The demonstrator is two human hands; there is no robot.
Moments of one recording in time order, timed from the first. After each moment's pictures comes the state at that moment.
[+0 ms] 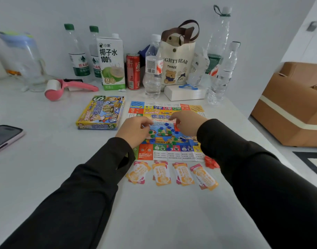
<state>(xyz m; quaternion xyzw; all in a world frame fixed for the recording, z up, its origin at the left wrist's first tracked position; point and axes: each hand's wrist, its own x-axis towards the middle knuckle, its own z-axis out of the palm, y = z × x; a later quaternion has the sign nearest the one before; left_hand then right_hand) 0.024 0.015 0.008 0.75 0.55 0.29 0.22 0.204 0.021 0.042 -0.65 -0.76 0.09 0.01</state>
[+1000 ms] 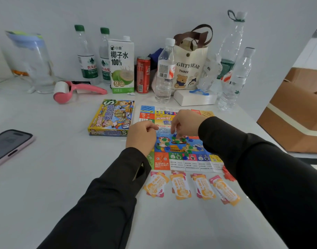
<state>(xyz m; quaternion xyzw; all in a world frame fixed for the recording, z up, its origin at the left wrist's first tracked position) 0.016 0.019 0.001 0.64 0.58 0.44 0.25 0.165 0.047 0.057 -0.61 -0.79 0.12 -0.03</state>
